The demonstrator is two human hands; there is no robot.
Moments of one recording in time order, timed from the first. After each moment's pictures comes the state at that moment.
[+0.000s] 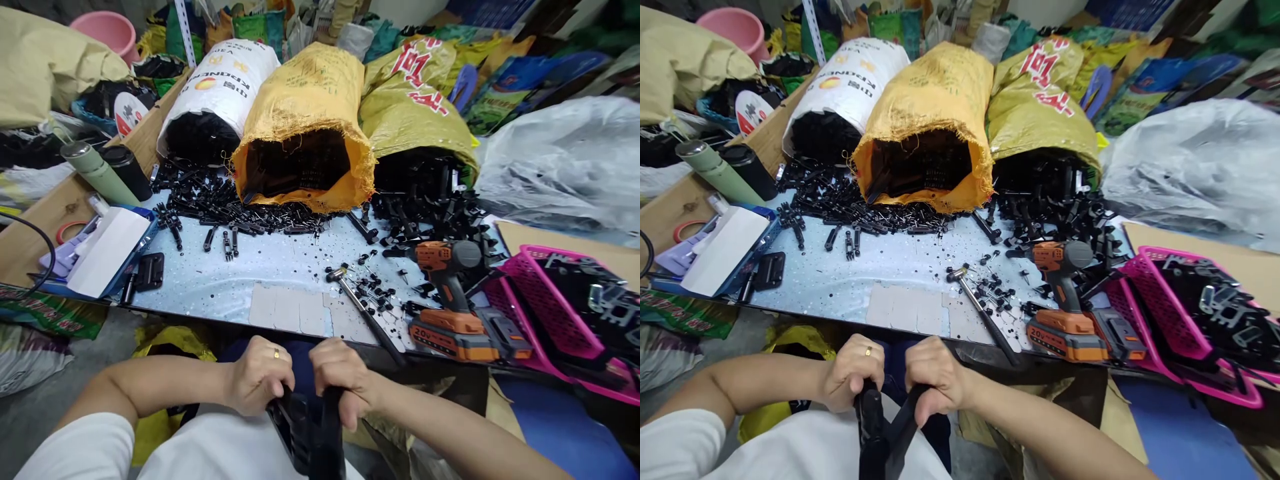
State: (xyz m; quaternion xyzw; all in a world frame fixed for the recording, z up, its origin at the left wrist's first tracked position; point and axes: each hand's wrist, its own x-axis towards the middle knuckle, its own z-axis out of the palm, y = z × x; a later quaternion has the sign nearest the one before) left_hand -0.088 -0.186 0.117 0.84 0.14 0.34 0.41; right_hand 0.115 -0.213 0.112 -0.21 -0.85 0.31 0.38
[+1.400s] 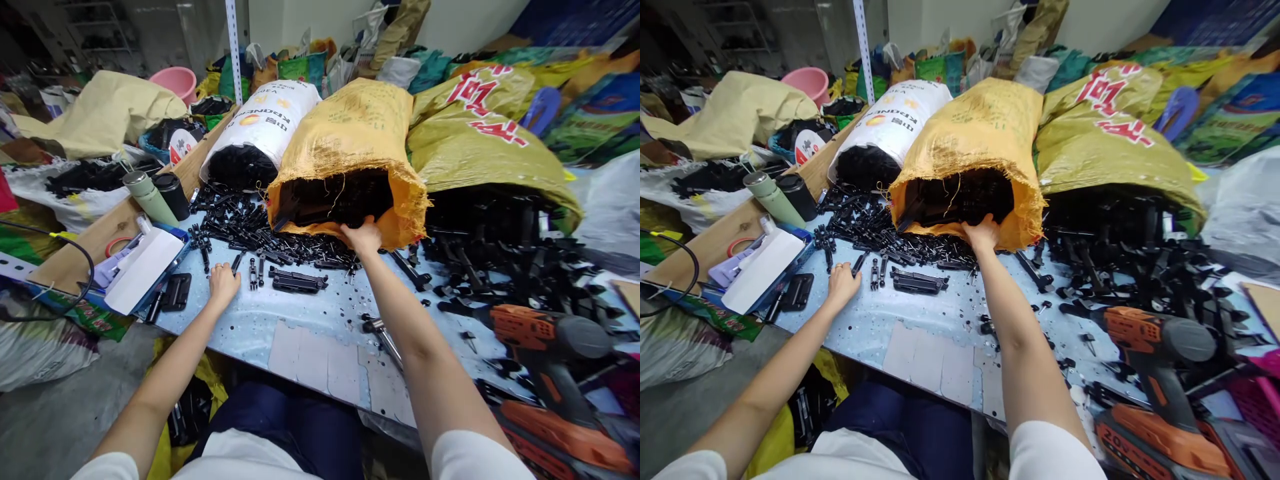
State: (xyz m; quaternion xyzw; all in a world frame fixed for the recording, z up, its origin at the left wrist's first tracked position) left_hand -0.175 0.029 0.018 0.62 0.77 0.10 0.02; right_hand 0.196 0.178 0.038 -0.84 -0.50 0.00 0.22
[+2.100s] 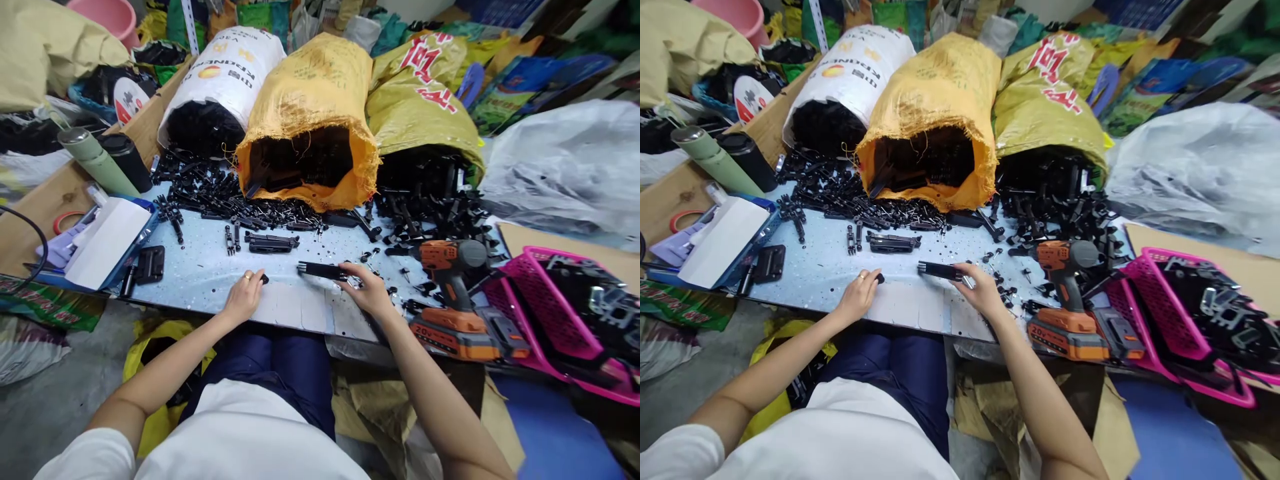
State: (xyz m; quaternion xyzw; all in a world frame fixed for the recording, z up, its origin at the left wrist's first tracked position) left_hand -0.103 -0.101 0.015 0.83 0.50 0.21 0.14; right_hand 0.221 -0.122 0.033 -0.58 -0.70 0.22 0.36
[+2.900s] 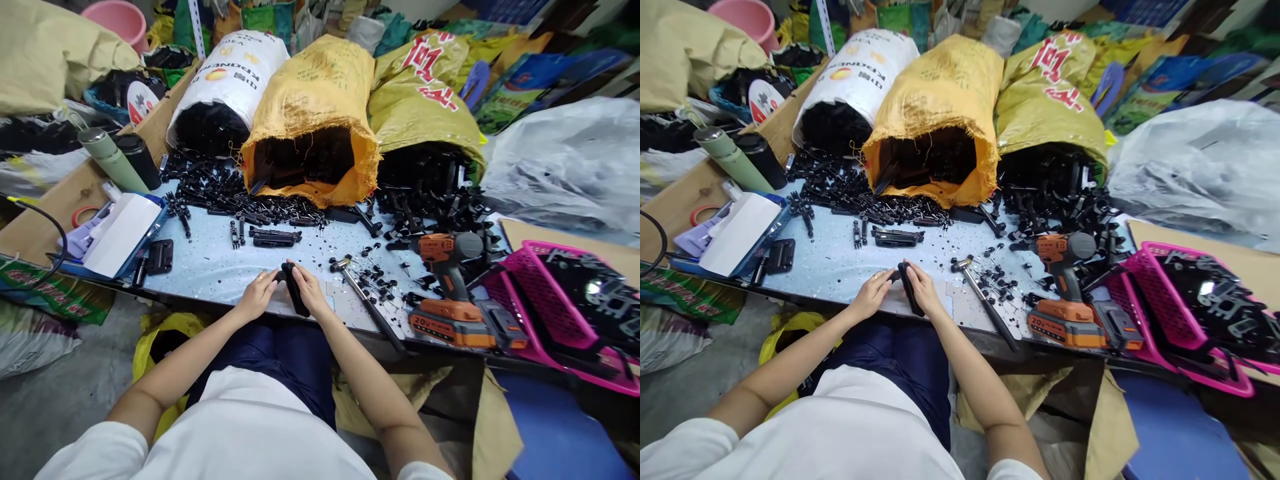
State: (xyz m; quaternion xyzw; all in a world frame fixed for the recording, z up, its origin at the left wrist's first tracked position) left_hand -0.091 -0.123 0.019 0.79 0.43 0.32 0.32; right_hand 0.085 -0.129 0.019 -0.55 -0.51 0.51 0.42
